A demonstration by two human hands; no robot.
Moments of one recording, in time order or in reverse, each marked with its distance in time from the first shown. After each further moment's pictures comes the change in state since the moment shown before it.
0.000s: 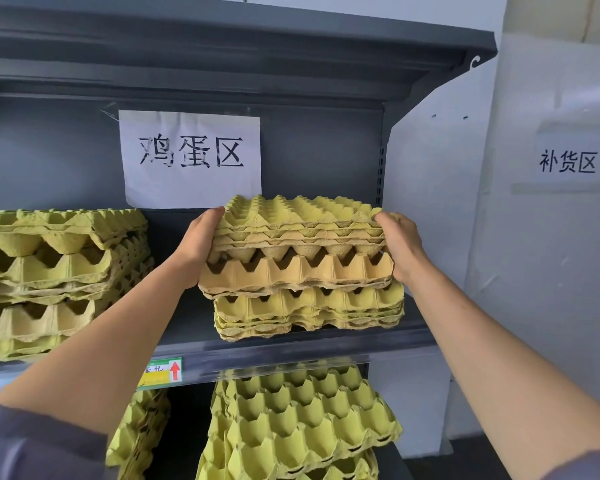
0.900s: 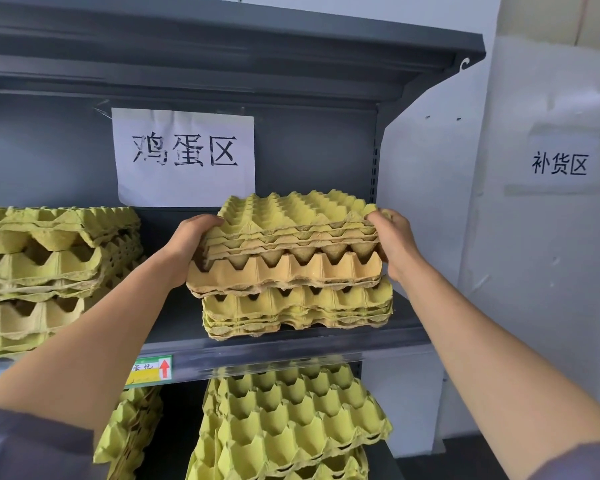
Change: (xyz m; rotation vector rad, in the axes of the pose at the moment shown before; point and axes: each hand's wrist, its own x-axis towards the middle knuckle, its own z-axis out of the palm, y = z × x) left_hand 0.000 0.000 -0.005 0.010 -0.047 -0.126; right_hand -0.015 -0.015 -0.005 -0.009 -0.019 -0.010
